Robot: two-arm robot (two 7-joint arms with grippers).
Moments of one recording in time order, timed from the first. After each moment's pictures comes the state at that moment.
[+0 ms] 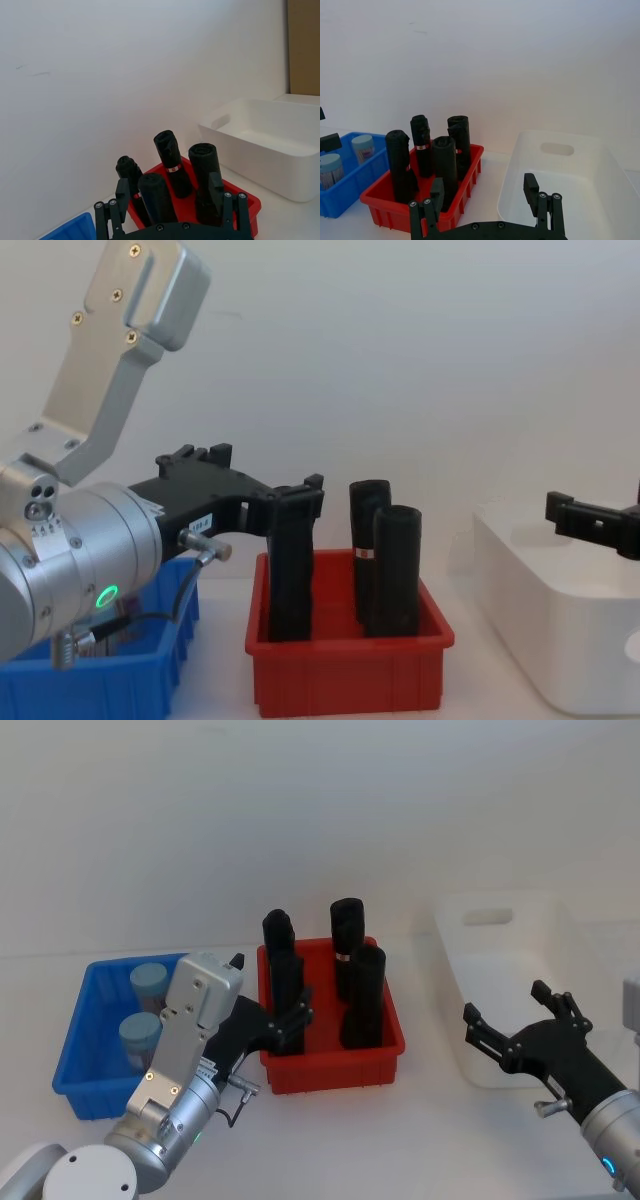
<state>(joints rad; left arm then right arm) -0.24 0.38 0.45 -1.63 -0.20 0.01 -0.01 -0.01 0.34 -0.23 -1.77 0.29 0.03 0.07</state>
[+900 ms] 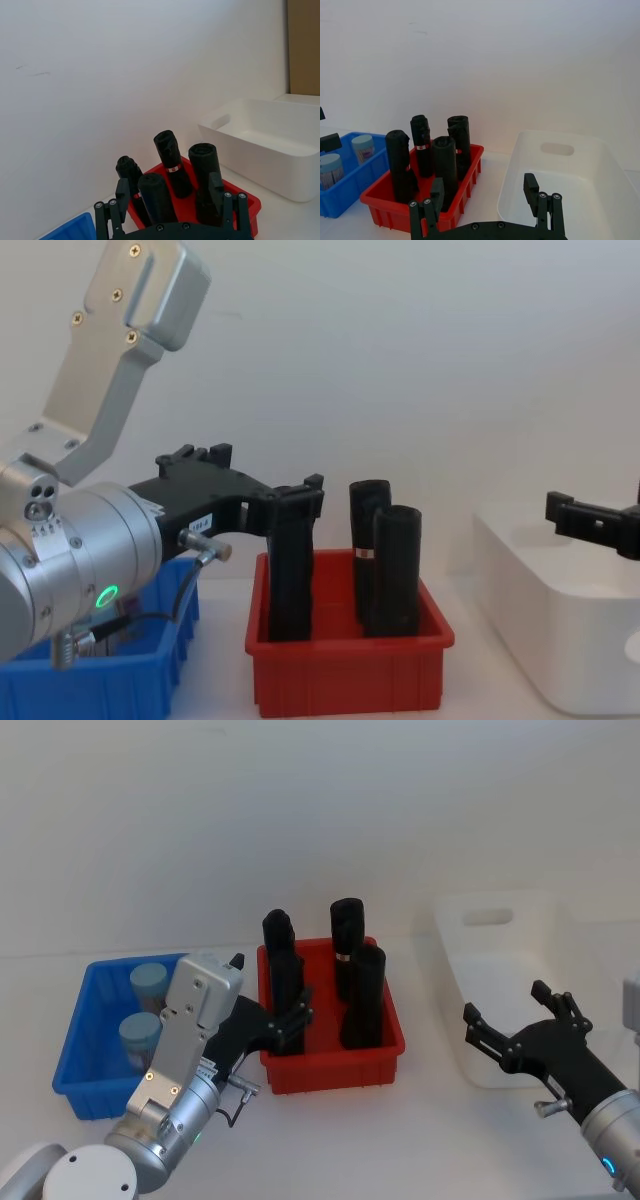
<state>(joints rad) -0.24 0.38 0.45 -1.63 -0.20 0.01 -0.01 -0.01 0.34 -0.23 -1.77 0.29 0.03 0.07</state>
